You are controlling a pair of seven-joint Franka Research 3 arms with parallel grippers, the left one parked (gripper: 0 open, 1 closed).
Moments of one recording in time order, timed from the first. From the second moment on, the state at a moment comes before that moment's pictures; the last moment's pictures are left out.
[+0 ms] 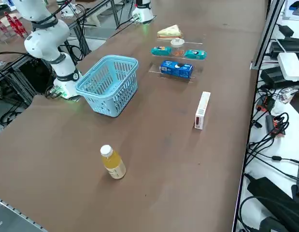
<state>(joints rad) 0.07 -0.02 0.09 -1.49 -0.02 1.43 0.00</state>
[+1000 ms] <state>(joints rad) 0.06 0.03 0.01 -1.49 -0.02 1.47 0.03</state>
